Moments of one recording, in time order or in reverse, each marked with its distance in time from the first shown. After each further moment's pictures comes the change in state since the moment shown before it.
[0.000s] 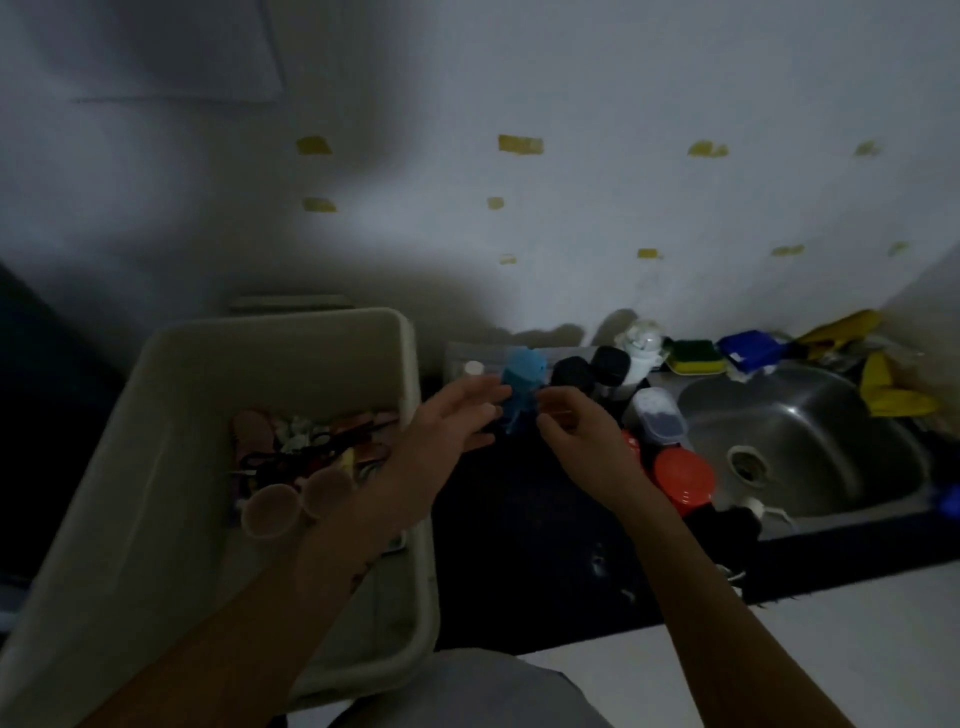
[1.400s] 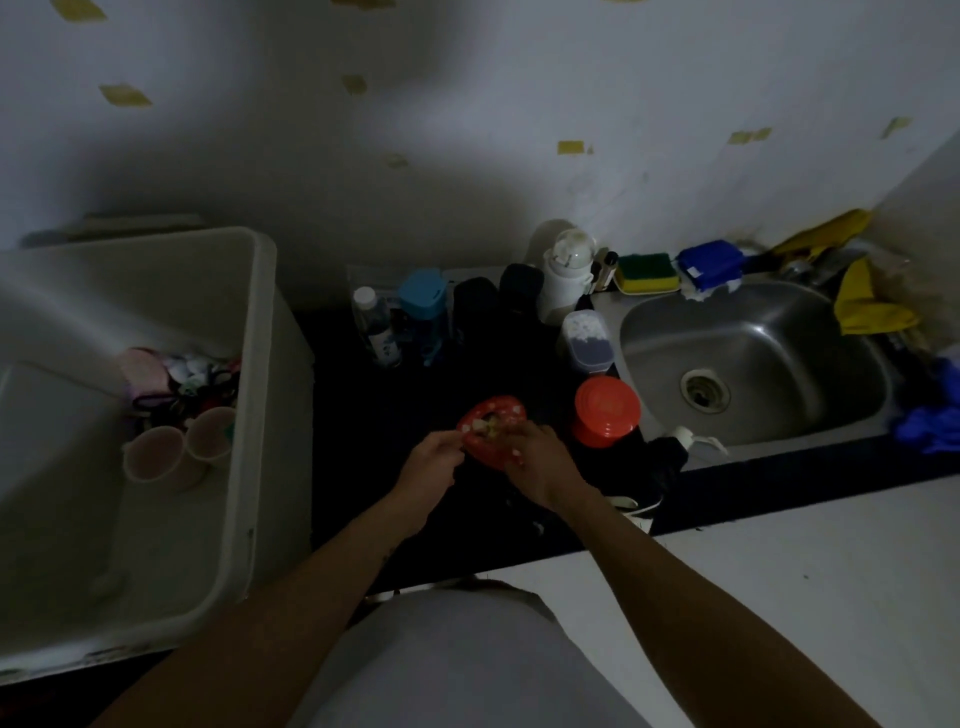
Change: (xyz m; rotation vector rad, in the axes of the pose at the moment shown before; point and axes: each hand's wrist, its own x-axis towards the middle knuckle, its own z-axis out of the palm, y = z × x) left_hand 0.043 -0.199 0.119 0.195 0.205 -0.491; right_hand -0.022 0.220 -0.034 -0.418 -0.348 -0.073
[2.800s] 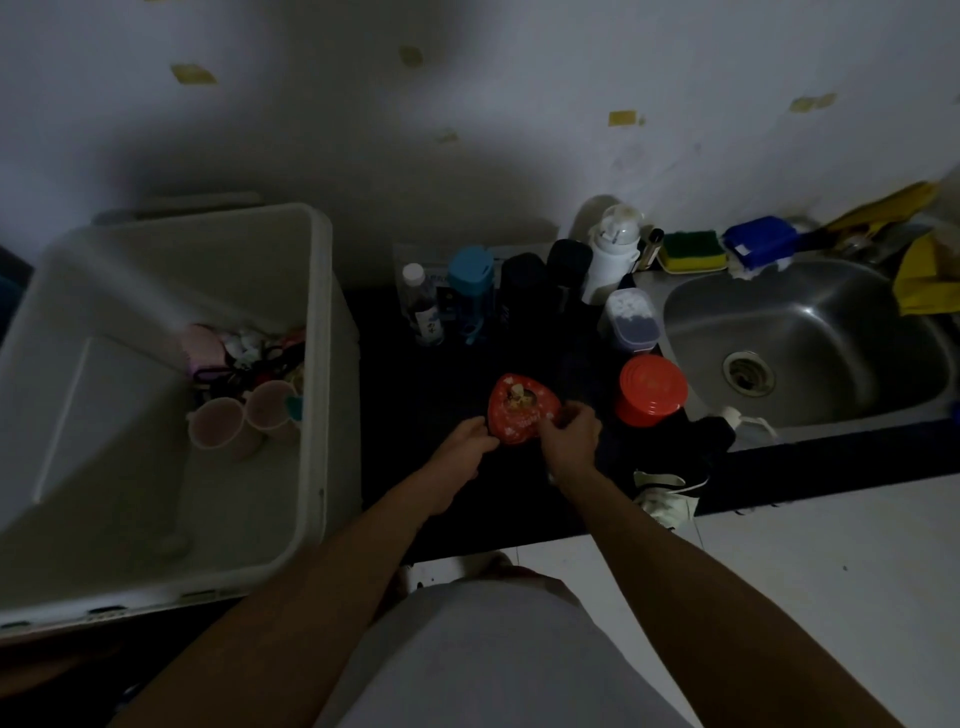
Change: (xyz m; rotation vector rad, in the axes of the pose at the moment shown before) left_hand -0.004 -0.013 -0.031 0.053 -0.123 -0.103; right_hand 0.011 -0.040 0.041 0.708 0.467 0.708
